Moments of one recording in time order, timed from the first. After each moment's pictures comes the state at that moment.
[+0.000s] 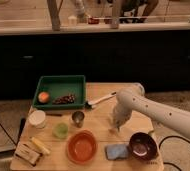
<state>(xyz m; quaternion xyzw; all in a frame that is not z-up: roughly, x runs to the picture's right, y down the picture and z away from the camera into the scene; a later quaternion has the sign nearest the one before) 0.142 0.202 0.803 -0.25 -0.25 -0.53 0.77</state>
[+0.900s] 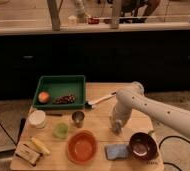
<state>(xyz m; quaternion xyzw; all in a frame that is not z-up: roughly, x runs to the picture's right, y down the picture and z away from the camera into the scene) 0.145 0.202 0.808 -0.26 -0.26 -0.53 0.76</state>
